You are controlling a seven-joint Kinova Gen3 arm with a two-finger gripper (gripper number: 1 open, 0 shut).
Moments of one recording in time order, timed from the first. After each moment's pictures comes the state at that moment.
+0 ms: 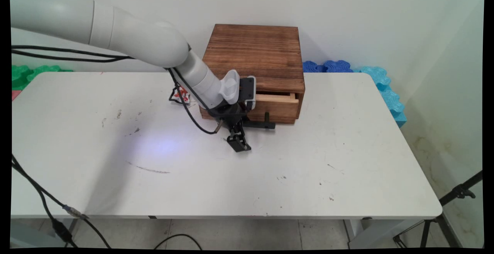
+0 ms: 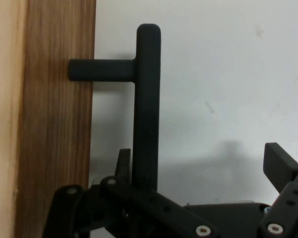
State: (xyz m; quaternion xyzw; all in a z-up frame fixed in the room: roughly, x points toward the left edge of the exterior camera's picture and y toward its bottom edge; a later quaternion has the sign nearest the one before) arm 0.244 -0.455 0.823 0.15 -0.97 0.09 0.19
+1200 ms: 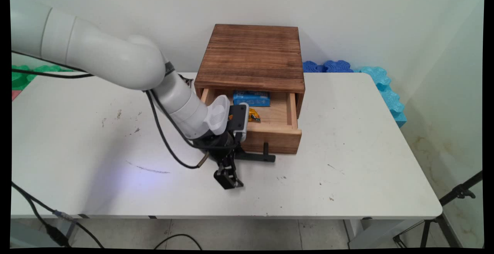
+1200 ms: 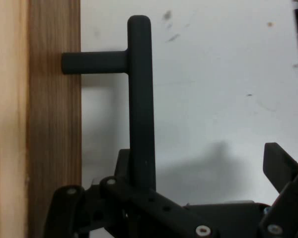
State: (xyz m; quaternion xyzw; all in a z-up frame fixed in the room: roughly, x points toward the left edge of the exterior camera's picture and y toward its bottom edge) arm 0.231 -0.364 0.834 0.13 -0.97 0.04 0.20
